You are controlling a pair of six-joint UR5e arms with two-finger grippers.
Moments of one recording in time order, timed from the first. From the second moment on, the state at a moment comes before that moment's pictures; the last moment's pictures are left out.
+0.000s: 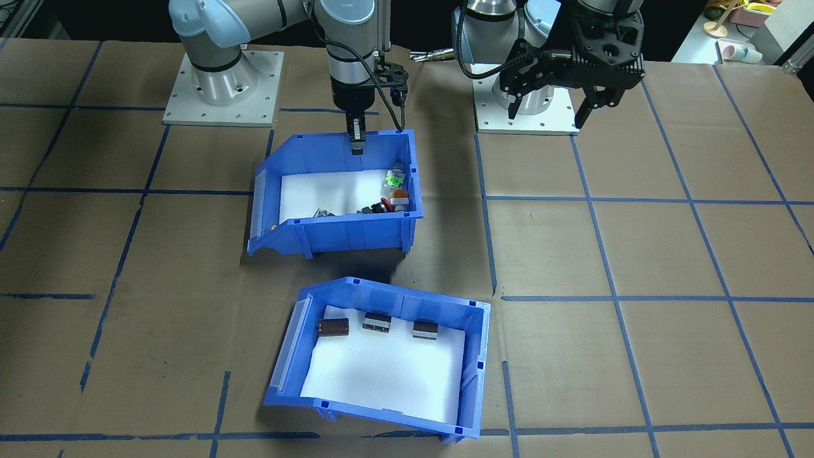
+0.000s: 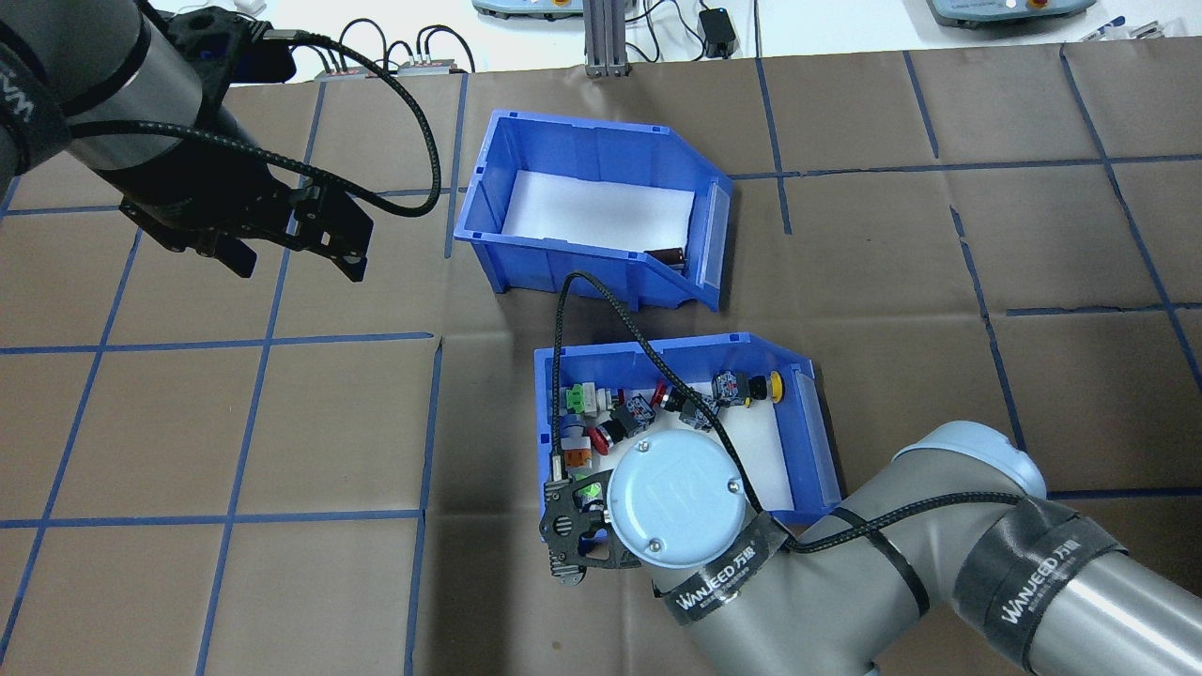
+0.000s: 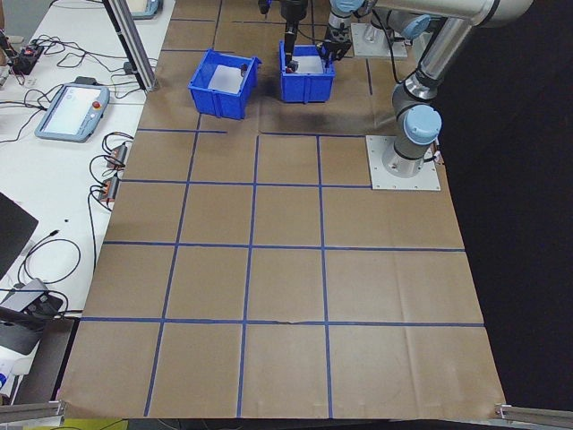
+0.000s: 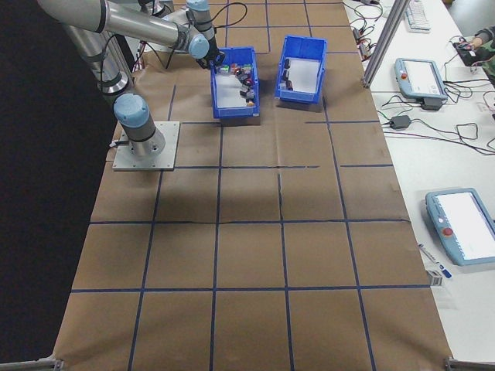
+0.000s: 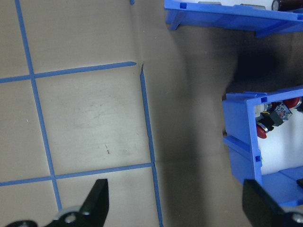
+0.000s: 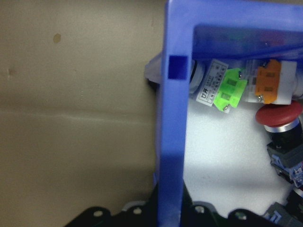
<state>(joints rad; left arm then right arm) -1.56 -1.42 -1.63 -1.62 1.54 0.12 2.18 -1.63 2.25 -2.29 -1.61 -1.07</state>
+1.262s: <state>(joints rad) -1.56 -1.44 -1.64 -1.62 1.55 0.12 1.89 -1.79 2.07 -1.97 -1.60 -1.06</state>
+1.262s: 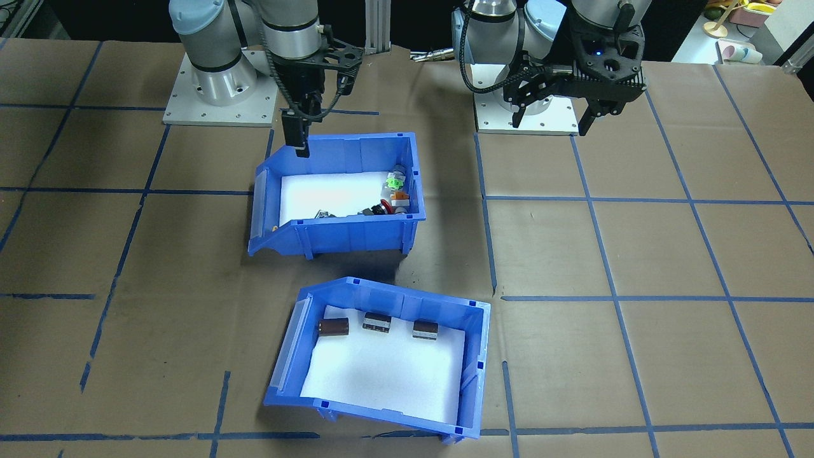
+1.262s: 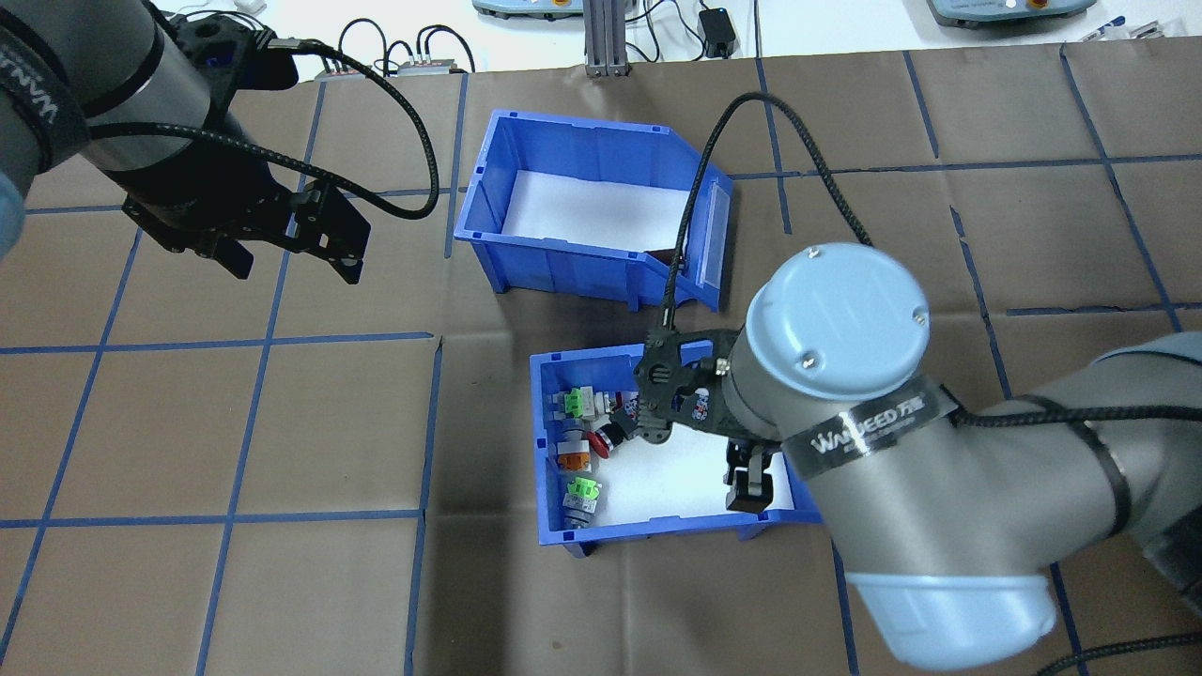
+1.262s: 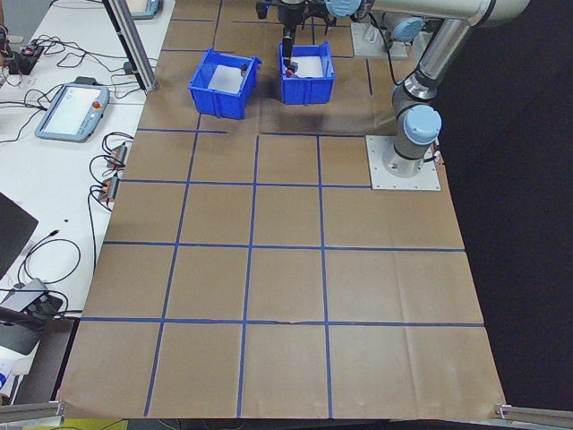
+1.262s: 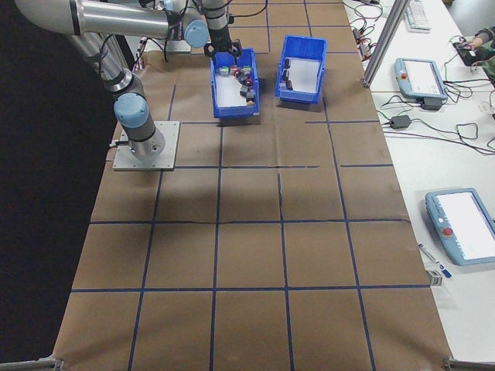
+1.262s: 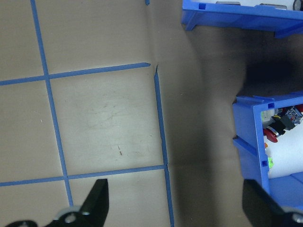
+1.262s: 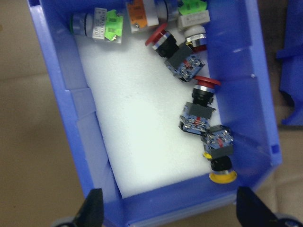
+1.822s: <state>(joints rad) -1.56 -1.44 -1.64 -1.62 1.55 0.11 1.63 -1.78 1.91 -1.83 -1.61 -0.71</state>
